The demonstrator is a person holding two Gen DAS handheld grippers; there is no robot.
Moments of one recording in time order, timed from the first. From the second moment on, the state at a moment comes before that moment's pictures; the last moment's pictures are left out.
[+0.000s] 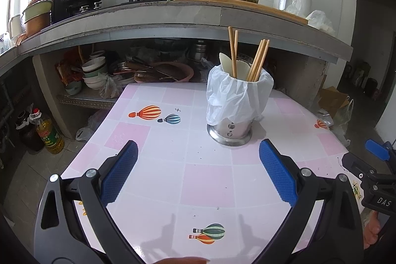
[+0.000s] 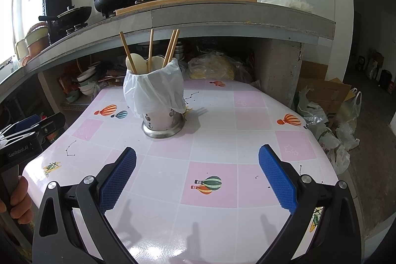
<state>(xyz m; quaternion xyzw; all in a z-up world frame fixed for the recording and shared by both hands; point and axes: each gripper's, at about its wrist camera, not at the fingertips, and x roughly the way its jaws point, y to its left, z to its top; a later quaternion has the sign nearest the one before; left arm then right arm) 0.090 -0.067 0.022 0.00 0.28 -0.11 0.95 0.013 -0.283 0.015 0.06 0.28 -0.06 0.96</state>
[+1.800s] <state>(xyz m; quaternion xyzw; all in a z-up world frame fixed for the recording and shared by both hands) 0.090 -0.069 0.019 0.00 0.28 -0.11 0.95 0.013 -0.283 0.015 0.06 0.28 -0.06 0.96</state>
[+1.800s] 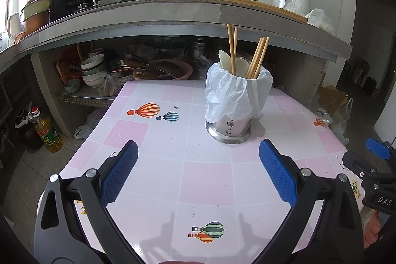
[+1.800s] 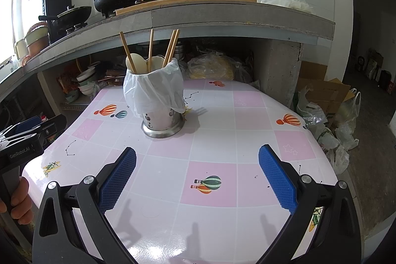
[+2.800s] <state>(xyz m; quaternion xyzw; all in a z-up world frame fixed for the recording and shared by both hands) 0.091 -0.069 0.019 0.00 0.28 -0.11 0.95 0.013 -0.282 0.018 0.06 0.28 -0.06 0.96</state>
